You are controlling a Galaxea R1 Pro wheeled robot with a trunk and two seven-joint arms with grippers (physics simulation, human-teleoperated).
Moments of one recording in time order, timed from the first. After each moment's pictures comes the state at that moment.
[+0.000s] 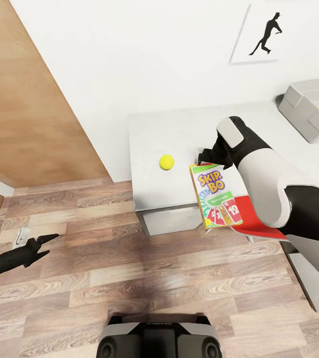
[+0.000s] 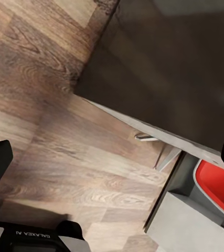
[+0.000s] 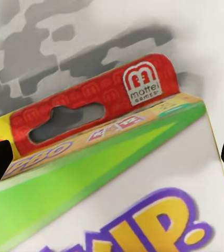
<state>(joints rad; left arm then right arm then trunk) -0.63 0.45 0.44 -0.80 0.57 0.96 -0.65 -1.69 0.08 -0.06 -0.33 -0.55 1.03 -0.66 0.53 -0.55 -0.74</state>
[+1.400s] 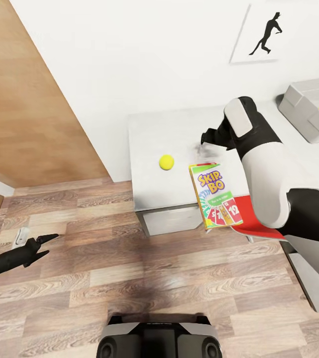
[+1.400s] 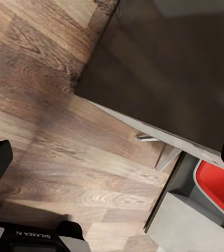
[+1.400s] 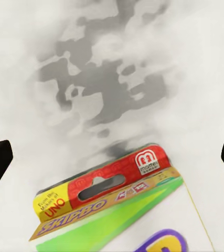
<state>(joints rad) -0.63 0.46 0.44 -0.80 0.57 0.96 -0.65 -1.68 0.09 -0.07 -0.54 -0.54 1.02 -0.66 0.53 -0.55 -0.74</state>
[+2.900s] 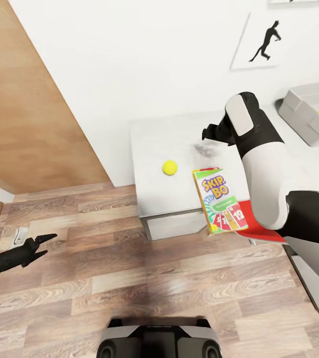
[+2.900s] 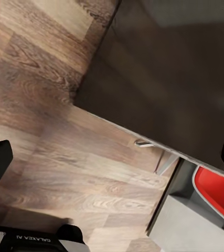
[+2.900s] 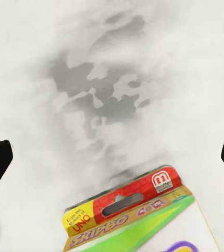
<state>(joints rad) -0.63 0.46 0.44 -0.80 0.57 0.96 -0.65 -1.68 0.09 -0.06 -0.60 -0.53 1.03 -0.66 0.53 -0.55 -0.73</state>
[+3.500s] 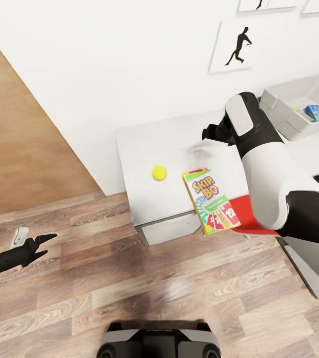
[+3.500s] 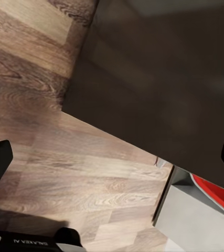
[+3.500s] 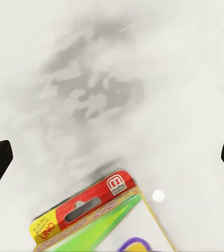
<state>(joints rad) -0.63 0.46 0.44 -0.80 0.57 0.96 -0.65 -1.68 0.09 -0.06 -0.60 -0.52 1.03 -0.66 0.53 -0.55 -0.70</state>
